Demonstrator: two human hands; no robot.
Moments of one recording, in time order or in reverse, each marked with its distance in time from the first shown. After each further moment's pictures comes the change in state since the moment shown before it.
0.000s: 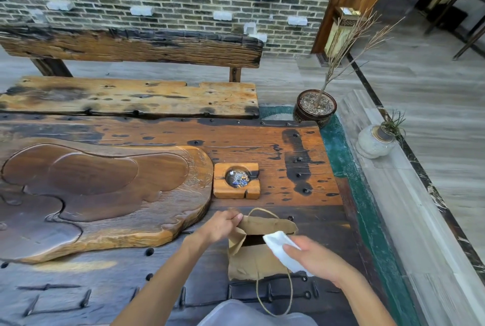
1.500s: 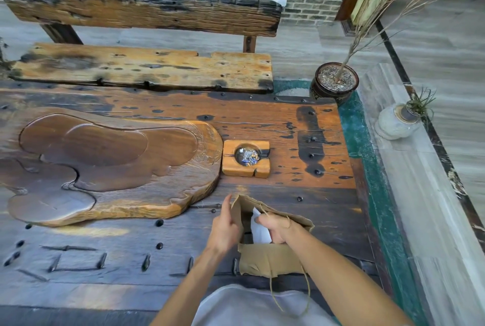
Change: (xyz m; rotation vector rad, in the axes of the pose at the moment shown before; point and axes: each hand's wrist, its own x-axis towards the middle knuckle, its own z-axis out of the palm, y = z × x) left_hand -0.053 0.011 0.043 -0.275 0.322 -0.253; right_hand 0.125 -0.026 0.061 0.382 -0.045 0.364
